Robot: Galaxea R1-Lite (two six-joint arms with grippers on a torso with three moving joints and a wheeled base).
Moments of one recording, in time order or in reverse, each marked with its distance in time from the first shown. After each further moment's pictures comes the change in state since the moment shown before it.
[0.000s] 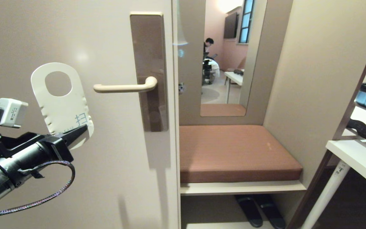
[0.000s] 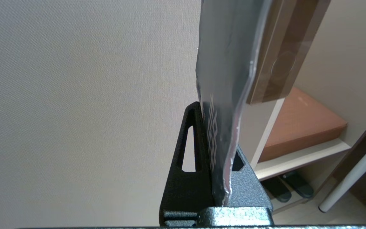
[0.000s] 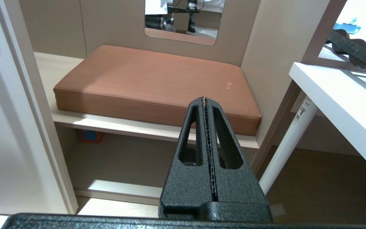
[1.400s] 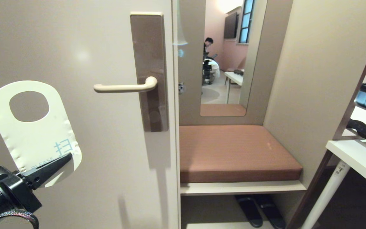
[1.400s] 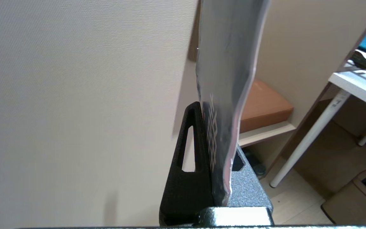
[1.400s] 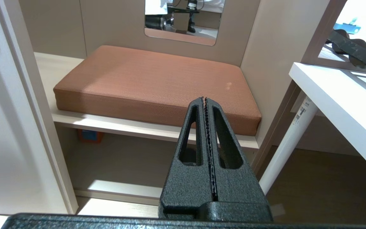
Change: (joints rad) left arm -0.006 -0.330 0.141 0.211 -0.084 -0.110; right arm 0.000 0.000 0.000 0.000 0.000 0.000
